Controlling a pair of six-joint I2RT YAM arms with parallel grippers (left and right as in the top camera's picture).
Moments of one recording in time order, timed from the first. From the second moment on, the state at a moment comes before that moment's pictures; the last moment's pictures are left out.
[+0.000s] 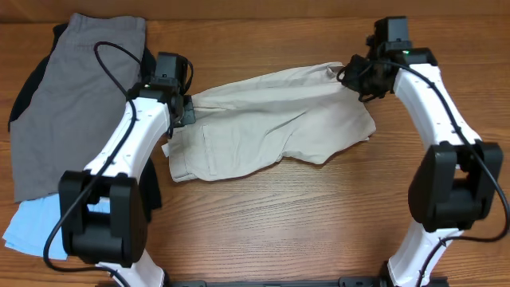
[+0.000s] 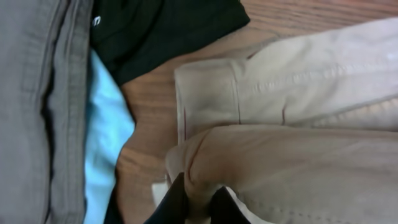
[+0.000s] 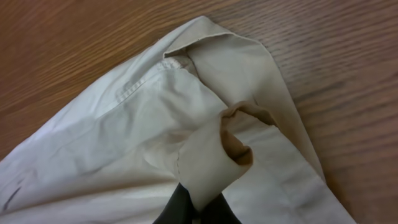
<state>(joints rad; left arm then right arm) -0.13 1.84 1.35 -0.74 -0.24 -0.31 0.05 2.01 1.66 -0.78 -0.17 0.42</state>
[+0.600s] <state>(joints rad) -0.05 1.88 1.52 -0.95 -0.19 -0.31 0.03 2.04 1.82 -0.99 -0.14 0.39</state>
